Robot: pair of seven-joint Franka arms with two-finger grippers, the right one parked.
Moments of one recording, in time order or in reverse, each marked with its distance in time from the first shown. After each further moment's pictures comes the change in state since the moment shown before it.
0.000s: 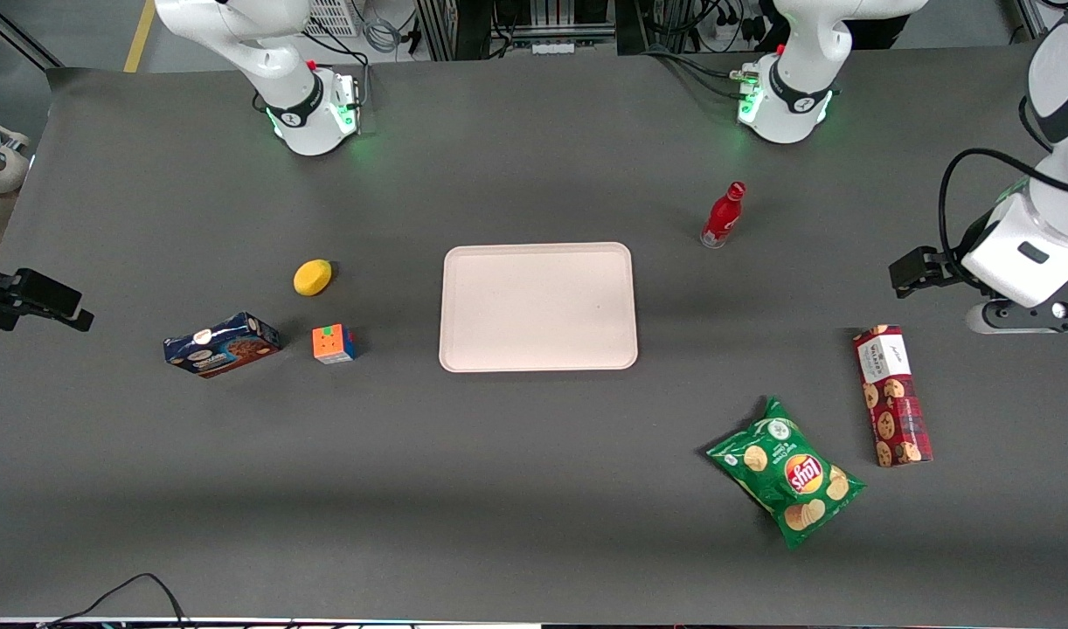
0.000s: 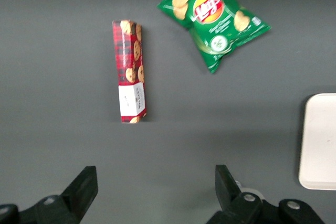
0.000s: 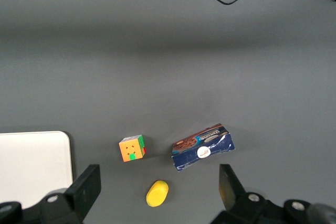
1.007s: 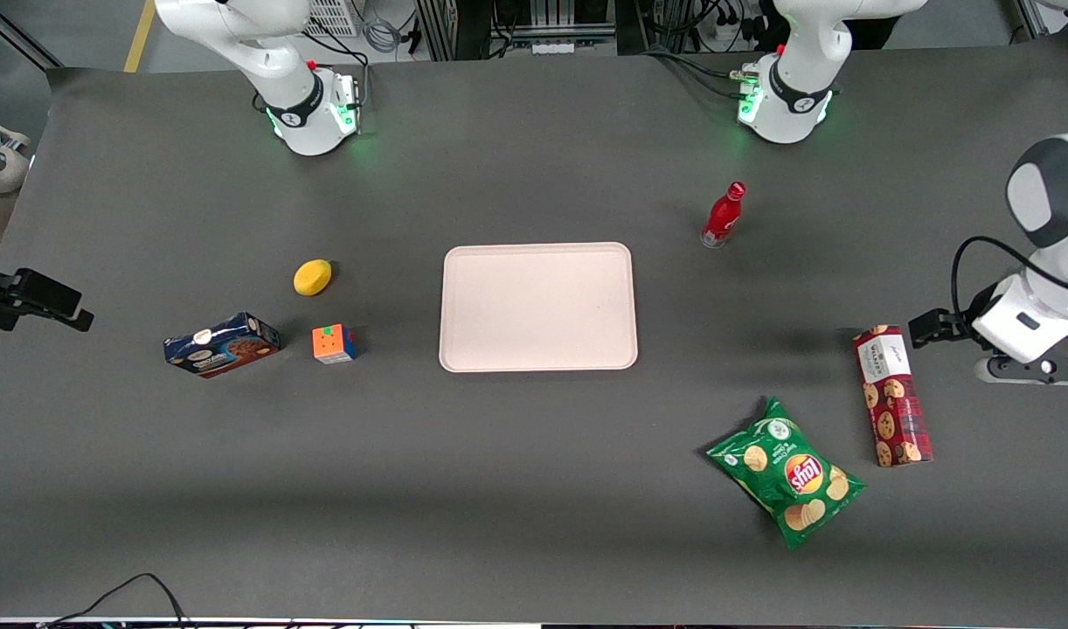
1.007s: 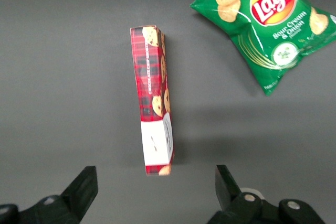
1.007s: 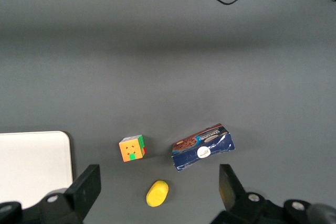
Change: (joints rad) arm 0.023 0.059 0.180 -0.335 -0.066 0.481 0.238
